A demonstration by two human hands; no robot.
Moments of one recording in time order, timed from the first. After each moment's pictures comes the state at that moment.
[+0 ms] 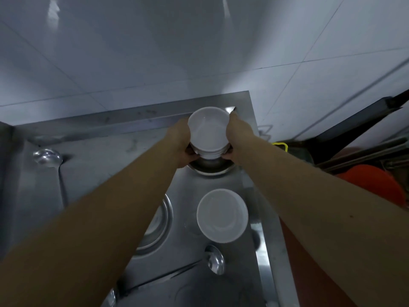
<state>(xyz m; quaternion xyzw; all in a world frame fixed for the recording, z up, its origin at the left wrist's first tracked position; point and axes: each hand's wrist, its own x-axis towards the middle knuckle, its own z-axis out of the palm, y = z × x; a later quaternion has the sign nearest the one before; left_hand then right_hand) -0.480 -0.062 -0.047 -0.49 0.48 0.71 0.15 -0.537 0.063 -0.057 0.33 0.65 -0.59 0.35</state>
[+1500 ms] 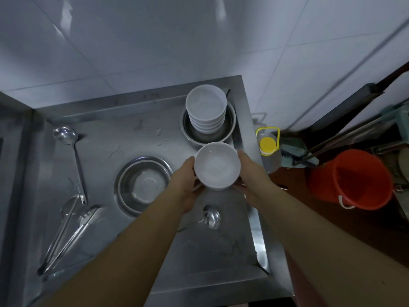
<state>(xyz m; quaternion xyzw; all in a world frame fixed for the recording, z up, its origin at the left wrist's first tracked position) -0.299 0.018 -0.042 -0.52 0.43 0.73 0.11 -0.369 0.172 -0.075 0.32 0.62 -0.62 0.36</state>
